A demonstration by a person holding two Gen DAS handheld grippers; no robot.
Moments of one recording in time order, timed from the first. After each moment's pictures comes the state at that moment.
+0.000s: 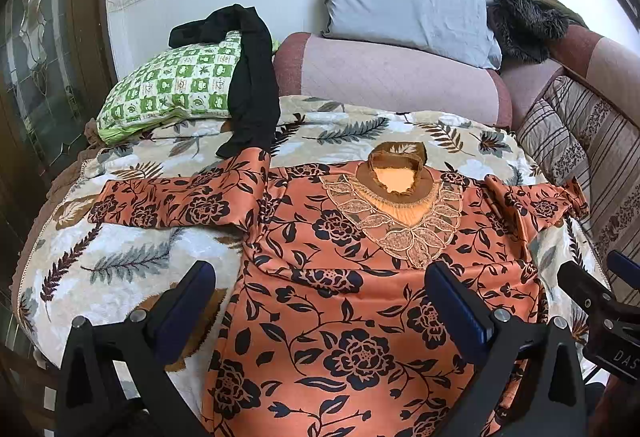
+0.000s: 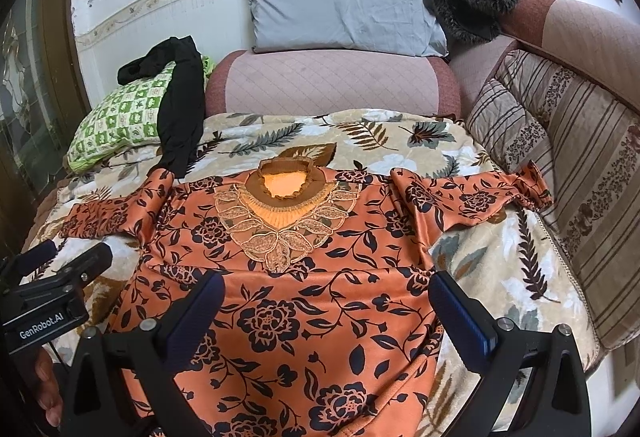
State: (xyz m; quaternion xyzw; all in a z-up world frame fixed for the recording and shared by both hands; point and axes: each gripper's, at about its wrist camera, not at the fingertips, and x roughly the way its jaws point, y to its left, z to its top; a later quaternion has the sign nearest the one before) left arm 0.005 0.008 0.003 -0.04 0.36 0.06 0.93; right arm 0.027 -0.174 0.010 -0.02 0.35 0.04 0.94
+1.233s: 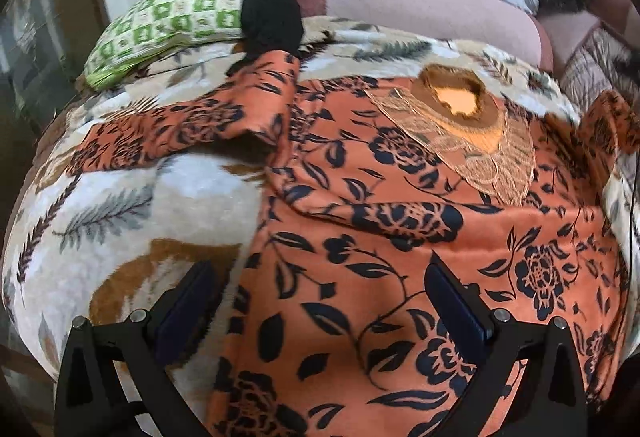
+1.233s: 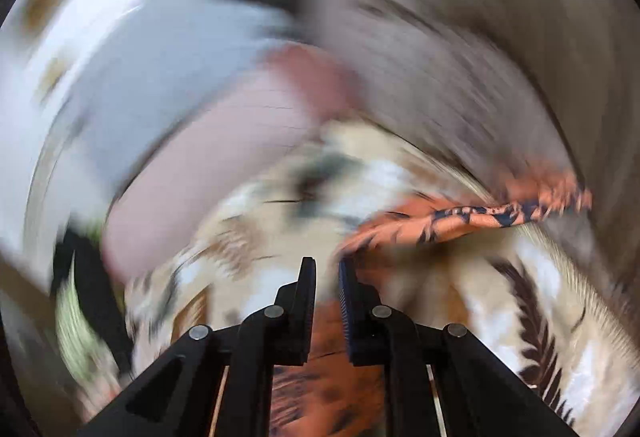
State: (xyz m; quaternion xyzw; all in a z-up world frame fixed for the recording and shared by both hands) left arm 0.045 0.062 -0.105 -0.03 0.44 0.08 0.89; right arm 0.262 -0.368 0.036 0.15 0.30 0.03 0.94
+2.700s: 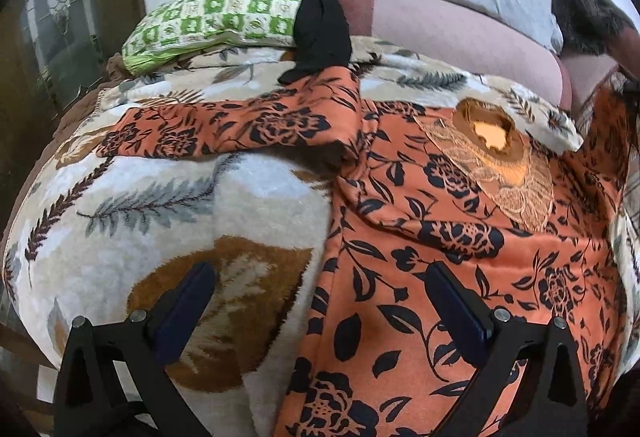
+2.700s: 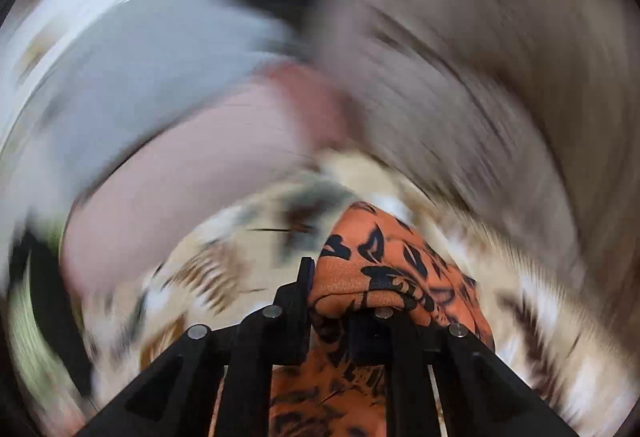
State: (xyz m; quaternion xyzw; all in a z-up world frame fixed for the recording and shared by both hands) left arm 0.024 0.113 -0.097 -0.07 0.41 0.11 0.90; right arm 0.274 -0.336 0.038 0.07 0.28 -0.04 0.96
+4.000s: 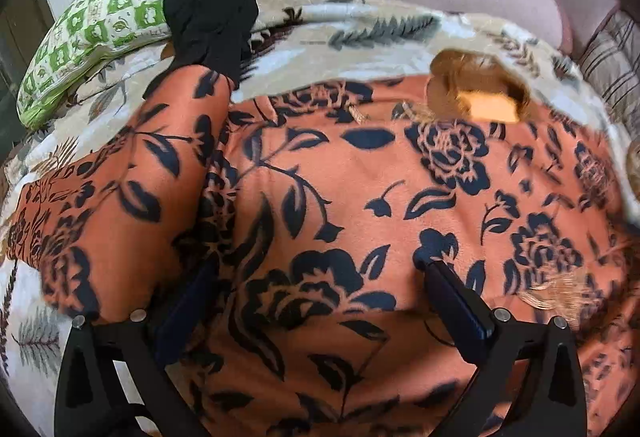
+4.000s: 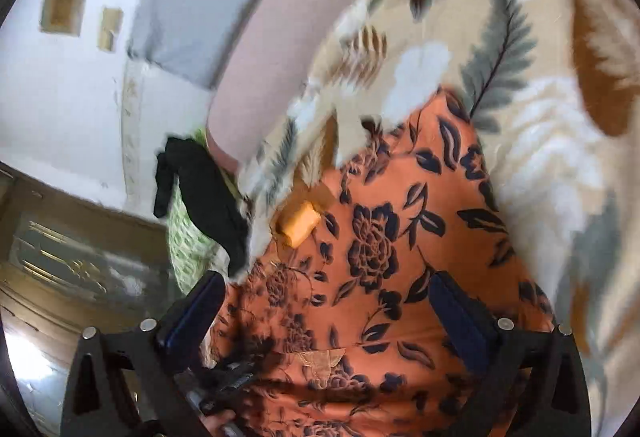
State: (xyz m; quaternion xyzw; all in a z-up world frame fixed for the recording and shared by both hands) left arm 0.200 0.053 -0.143 -0.01 0.49 0.04 0.87; right arm 0.257 -0.345 -0.146 0.36 0.48 0.14 0.79
